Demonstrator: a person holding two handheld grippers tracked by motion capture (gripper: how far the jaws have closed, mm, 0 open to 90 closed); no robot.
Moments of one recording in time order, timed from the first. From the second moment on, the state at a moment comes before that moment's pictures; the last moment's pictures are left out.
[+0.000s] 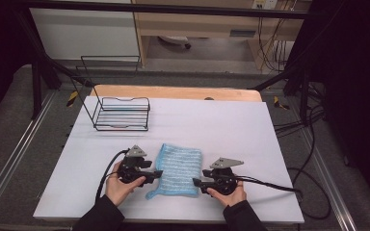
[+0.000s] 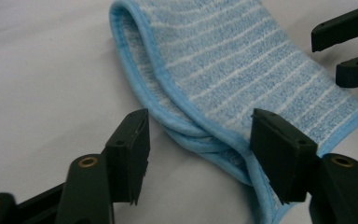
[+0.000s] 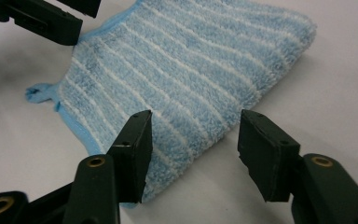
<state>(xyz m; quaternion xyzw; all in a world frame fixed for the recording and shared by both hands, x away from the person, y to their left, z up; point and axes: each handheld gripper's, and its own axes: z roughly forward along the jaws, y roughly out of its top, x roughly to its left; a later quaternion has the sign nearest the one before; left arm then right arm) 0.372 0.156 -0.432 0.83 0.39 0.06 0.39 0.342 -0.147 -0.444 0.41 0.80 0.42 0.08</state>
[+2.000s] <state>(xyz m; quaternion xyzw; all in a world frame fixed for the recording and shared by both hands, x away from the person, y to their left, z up) 0.372 0.174 -0.413 0.83 0.37 0.08 0.41 0.367 -0.187 -0.438 0.39 0.80 0.45 0.07</state>
